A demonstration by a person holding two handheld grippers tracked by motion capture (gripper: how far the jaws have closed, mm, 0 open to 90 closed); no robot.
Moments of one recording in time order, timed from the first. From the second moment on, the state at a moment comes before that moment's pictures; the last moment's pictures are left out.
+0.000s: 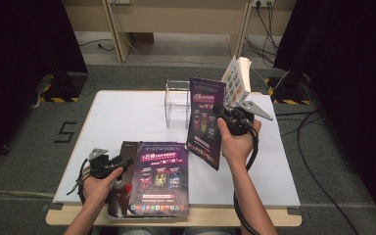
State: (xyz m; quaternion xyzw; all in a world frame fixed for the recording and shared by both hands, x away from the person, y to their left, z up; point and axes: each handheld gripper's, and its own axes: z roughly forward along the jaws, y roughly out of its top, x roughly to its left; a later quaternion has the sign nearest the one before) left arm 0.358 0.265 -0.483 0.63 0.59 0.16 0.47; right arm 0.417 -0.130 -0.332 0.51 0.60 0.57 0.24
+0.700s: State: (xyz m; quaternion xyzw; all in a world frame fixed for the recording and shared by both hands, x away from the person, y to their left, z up) left arm 0.358 0.263 -0.485 0.63 0.59 0.15 0.48; right arm 0.432 -0.128 -0.329 0.51 0.59 0.57 0.26
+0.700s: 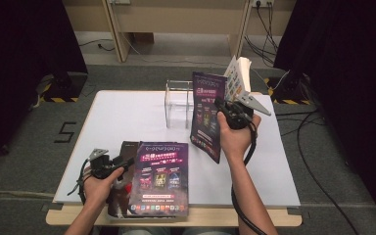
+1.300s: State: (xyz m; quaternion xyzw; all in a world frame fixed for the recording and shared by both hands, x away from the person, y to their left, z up) left arm 0.357 0.262 -0.484 0.63 0.59 0.15 0.48; right arm 0.442 -0.123 -0.325 0.52 0.58 0.57 0.28
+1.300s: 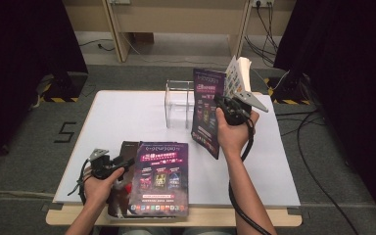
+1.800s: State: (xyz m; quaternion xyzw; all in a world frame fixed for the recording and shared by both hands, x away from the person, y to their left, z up) left arm 0.358 0.261 -0.485 0.63 0.59 0.15 0.48; right arm 0.455 -0.120 -0.321 0.52 0.57 0.57 0.30
